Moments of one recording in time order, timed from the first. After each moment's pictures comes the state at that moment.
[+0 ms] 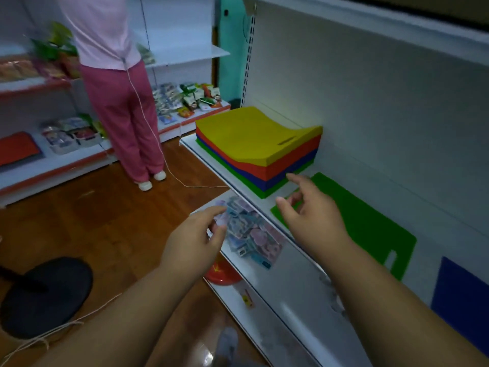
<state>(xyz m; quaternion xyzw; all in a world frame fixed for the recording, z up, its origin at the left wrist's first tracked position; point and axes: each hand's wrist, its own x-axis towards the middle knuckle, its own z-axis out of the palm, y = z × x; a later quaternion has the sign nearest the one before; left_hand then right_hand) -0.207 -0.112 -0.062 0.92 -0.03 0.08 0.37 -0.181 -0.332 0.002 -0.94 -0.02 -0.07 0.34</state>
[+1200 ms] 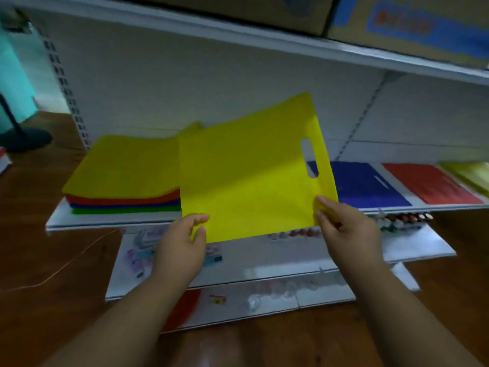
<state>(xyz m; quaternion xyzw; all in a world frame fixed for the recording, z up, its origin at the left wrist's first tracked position) -0.066 -0.064 -0.065 0.80 -0.33 -0.14 0.48 -0.294 -0.228 0.013 -0.82 0.43 -0.33 0.19</state>
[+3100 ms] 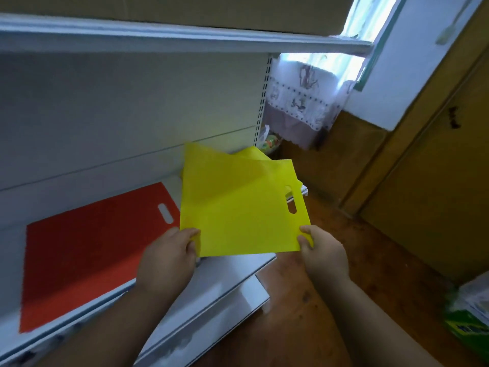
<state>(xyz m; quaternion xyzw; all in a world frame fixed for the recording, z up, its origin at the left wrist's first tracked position) -0.717 -0.859 -0.075 0.73 -0.63 -0.04 0.25 -1.012 -0.922 -0.073 -0.68 0.68 -0.24 0.12</state>
